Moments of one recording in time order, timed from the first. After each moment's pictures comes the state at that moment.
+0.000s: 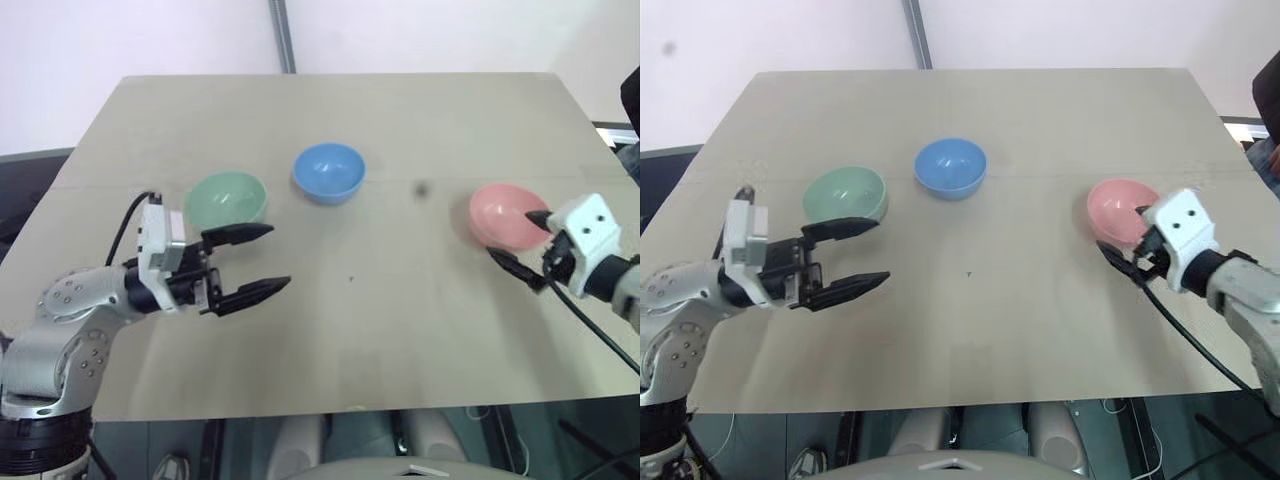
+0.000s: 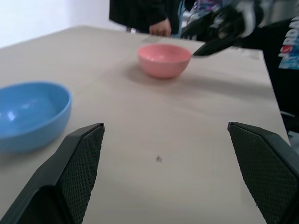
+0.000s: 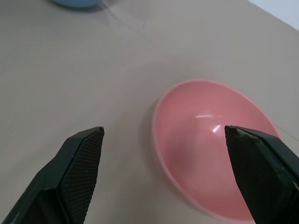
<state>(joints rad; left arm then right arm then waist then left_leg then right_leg) -0.08 0.79 0.30 -0.41 -0.75 0.42 -1.12 -0.11 -0.87 -0.17 -0.59 0.44 0.78 0.51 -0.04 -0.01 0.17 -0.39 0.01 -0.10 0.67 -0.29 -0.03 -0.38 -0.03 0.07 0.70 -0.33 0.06</state>
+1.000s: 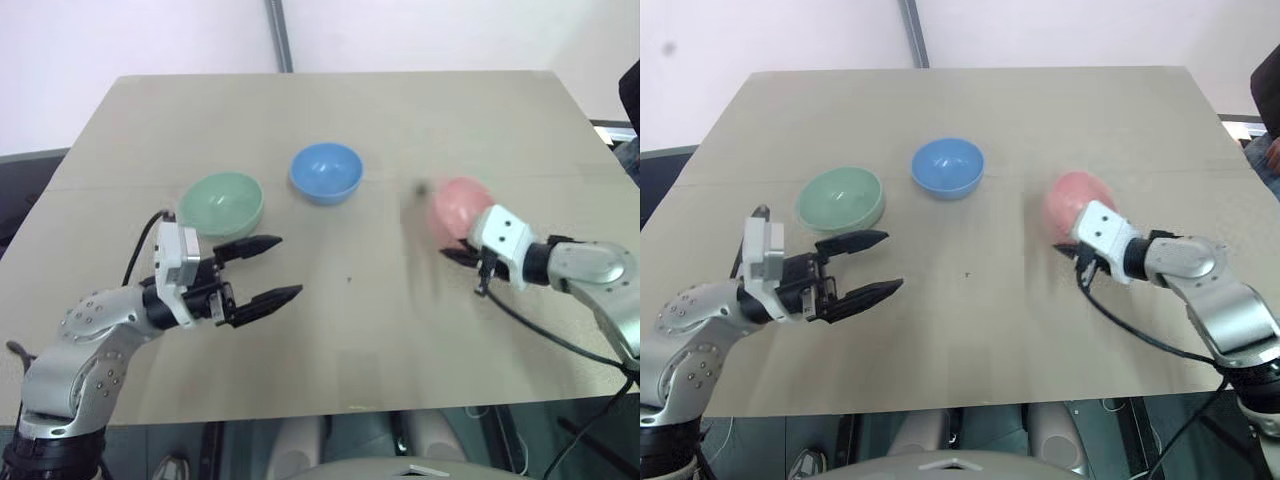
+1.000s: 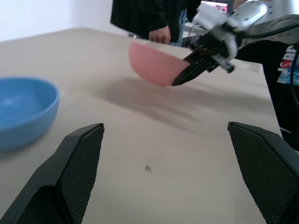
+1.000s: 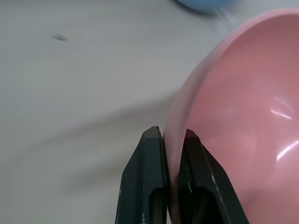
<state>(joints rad) 0.11 0.74 0.34 -0.40 -0.74 0.37 -1.09 -0.34 -0.82 0.21 -0.45 0.25 0.53 0.82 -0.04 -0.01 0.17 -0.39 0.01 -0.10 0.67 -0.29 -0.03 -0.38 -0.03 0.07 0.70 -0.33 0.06</state>
